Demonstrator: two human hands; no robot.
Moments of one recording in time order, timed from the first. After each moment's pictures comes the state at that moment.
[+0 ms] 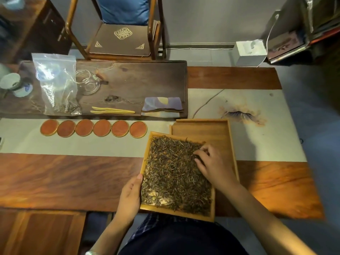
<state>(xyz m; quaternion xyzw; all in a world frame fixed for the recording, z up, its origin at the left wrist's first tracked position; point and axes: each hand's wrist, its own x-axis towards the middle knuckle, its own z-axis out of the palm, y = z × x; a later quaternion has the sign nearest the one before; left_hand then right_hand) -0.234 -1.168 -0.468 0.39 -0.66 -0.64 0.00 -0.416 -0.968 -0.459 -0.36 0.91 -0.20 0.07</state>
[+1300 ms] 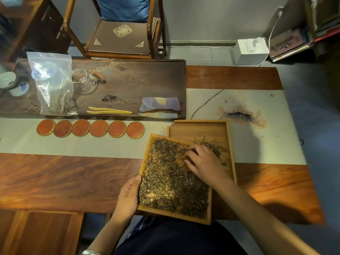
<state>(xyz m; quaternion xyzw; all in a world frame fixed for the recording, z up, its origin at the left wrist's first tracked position) -0.242 -1.171 -0.478 0.41 -0.63 -0.66 -0.02 -0.432 -0.986 -0.474 -0.42 0.89 -0.15 0.11</state>
